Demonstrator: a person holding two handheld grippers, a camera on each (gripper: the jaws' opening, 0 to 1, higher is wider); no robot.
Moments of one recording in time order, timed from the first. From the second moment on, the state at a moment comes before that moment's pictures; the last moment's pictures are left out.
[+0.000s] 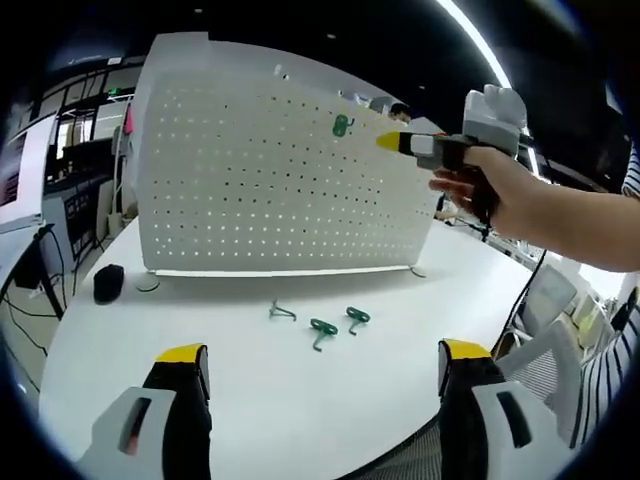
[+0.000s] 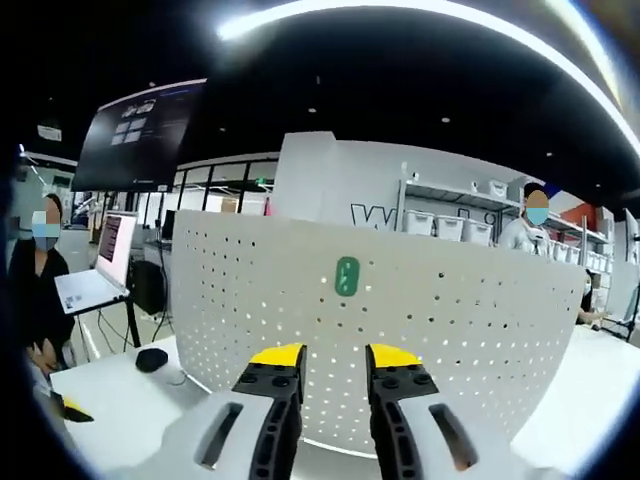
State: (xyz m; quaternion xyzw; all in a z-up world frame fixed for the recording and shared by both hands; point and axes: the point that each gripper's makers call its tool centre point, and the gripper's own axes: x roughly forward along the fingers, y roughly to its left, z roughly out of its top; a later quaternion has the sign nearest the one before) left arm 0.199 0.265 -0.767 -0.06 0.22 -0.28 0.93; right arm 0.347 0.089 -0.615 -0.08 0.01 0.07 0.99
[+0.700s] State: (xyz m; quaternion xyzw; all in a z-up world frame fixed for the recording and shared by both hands) left arm 0.197 0.264 -0.767 -0.05 0.21 -0.28 0.93; right arm 0.277 0.099 -0.682 -0.13 0.08 0.13 0.98
